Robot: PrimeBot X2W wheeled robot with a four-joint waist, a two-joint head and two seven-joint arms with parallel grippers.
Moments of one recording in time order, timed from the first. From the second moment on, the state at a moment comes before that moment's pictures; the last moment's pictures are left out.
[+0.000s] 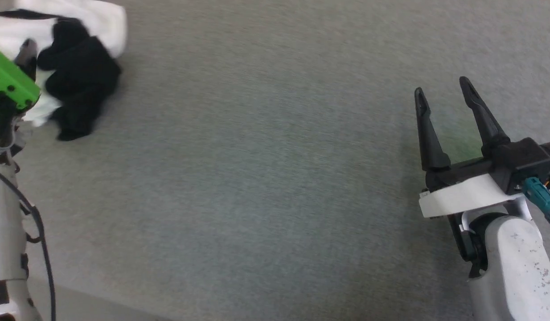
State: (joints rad) left arm -0.82 0.40 0.12 0.48 -0.59 0.11 0.48; right arm -0.30 -0.05 0.04 -0.05 -0.02 0.13 -0.10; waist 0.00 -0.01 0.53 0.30
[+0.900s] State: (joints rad) left arm -0.74 0.57 0.06 0.28 -0.34 0.07 0.04; right arm -0.19 -0.05 0.00 0.13 0.10 0.13 -0.20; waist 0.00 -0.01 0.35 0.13
